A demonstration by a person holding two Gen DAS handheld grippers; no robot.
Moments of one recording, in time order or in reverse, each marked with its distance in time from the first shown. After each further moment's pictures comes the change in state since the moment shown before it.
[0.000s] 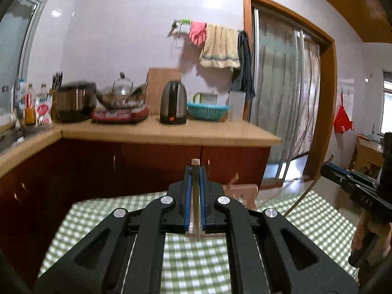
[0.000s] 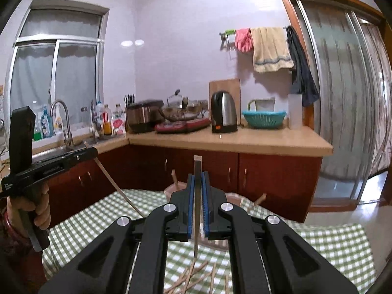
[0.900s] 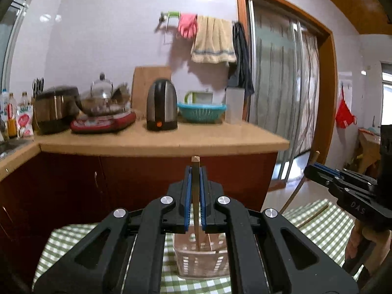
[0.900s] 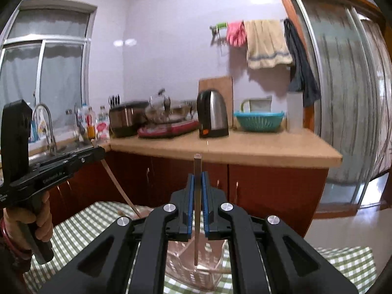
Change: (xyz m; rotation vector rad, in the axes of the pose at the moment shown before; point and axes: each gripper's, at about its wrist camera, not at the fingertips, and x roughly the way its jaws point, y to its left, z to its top) left arm 0.126 -0.013 0.009 0.035 0.040 -0.030; right arm 0.102 -0.041 0.007 0.010 0.029 -0.036
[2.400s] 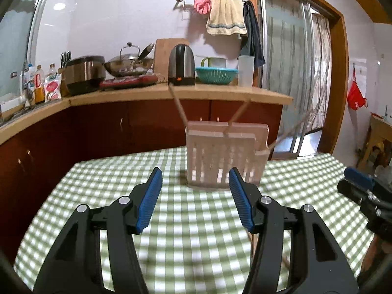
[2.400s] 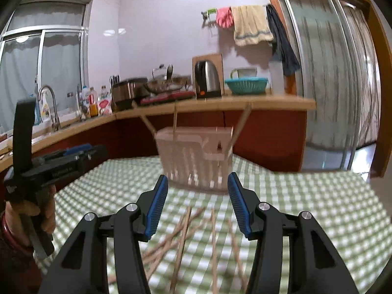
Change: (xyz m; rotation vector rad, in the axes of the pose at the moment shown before) left arm -0.111 -0.021 -0.129 -0.025 0.120 0.126; right arm -0.126 0.052 -0.146 0.055 0.110 -0.061
